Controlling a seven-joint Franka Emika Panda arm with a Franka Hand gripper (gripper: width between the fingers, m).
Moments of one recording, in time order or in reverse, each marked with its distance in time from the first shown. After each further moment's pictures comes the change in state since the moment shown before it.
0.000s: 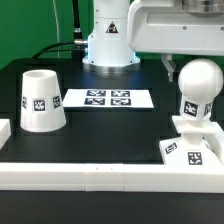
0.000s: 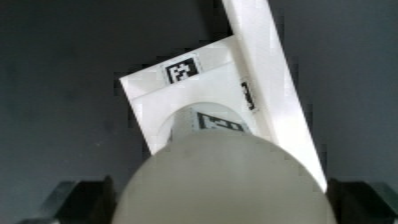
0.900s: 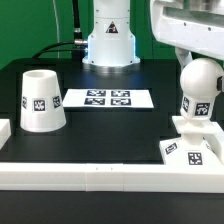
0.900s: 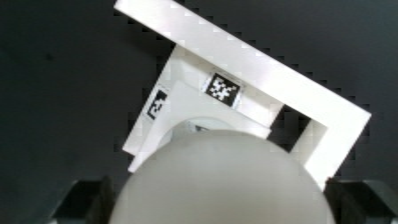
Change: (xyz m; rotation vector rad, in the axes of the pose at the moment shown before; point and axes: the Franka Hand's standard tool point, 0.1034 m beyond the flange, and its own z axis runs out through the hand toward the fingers) arm -0.006 -0.008 0.001 0.076 0.019 0.697
